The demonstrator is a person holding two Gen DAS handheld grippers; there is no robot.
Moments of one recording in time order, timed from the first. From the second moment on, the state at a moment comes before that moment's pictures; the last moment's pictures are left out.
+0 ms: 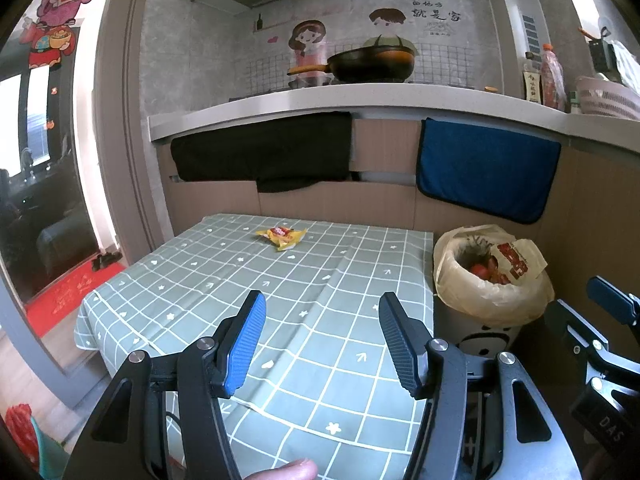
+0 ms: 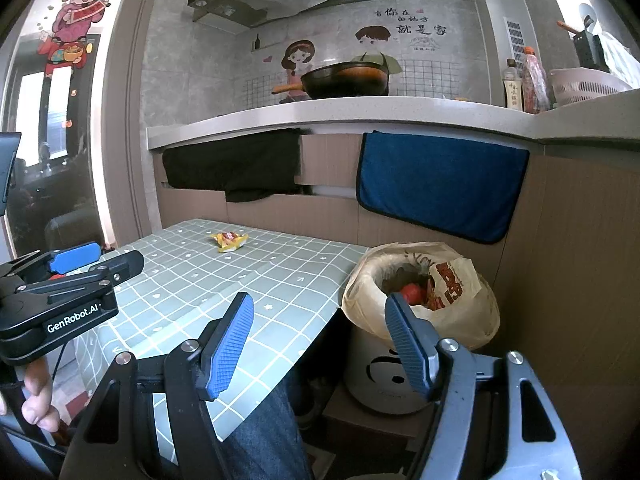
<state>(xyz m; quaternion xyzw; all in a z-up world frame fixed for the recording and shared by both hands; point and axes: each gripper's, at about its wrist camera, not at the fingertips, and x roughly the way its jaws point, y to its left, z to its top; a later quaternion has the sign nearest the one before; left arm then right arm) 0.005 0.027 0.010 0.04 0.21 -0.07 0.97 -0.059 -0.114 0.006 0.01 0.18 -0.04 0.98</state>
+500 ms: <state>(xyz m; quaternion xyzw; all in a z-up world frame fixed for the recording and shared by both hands) 0.005 0.025 0.010 0.04 0.21 -0.07 0.97 -0.062 -0.115 0.009 0.01 0.18 -0.04 0.98</state>
